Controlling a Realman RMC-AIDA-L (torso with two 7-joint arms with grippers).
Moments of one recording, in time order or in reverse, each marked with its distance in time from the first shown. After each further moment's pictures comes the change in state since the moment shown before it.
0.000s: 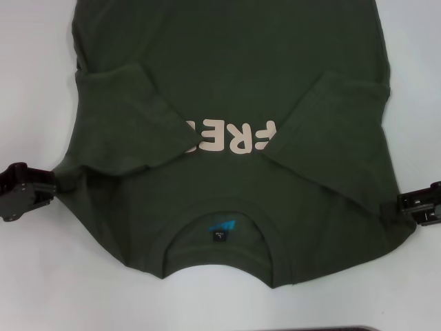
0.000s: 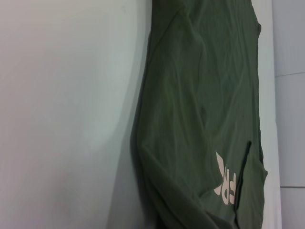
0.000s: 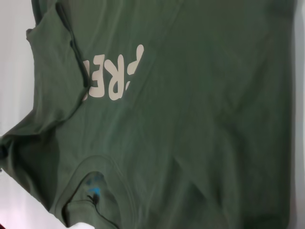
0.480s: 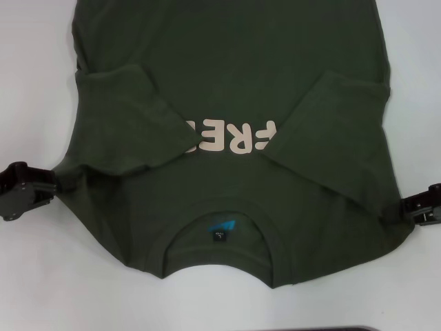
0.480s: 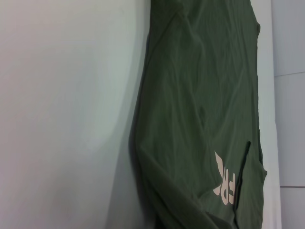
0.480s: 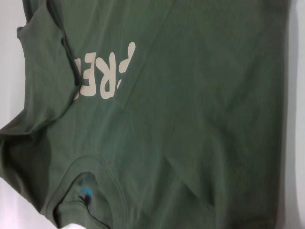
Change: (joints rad) left arm -0.002 0.000 0.000 0.002 0.000 0.002 0.000; right arm 0.000 0.002 -0.011 0.008 -0.007 0.024 0.005
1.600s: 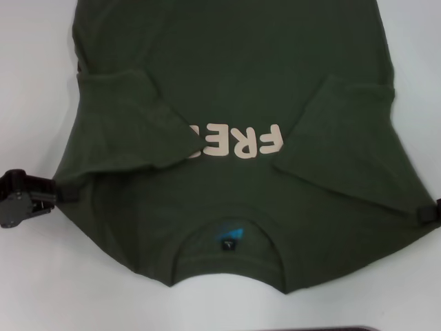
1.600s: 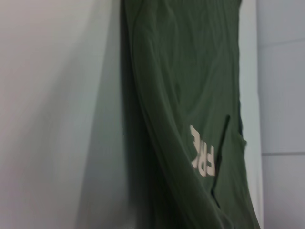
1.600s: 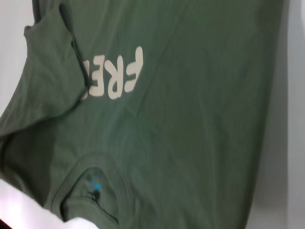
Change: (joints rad) left arm -0.007 0.014 0.010 0.034 0.008 0.134 0.007; right arm -0.035 -0.020 0.018 -0.116 0.003 -0.121 -0.008
